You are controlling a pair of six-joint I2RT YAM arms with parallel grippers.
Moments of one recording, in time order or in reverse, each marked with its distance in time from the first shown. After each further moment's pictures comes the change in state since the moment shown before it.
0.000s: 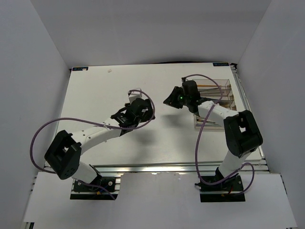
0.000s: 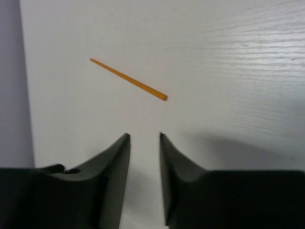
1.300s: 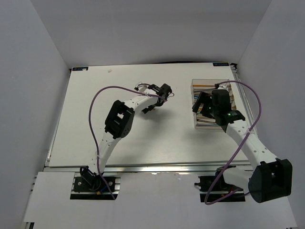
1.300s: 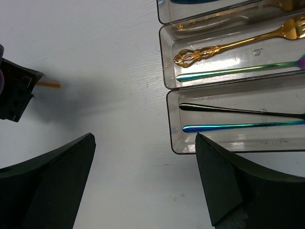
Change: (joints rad) left arm 0.075 0.989 1.153 -0.985 -0.428 -0.758; right arm -0.197 -0.571 -0.214 -0.443 0.316 -0.257
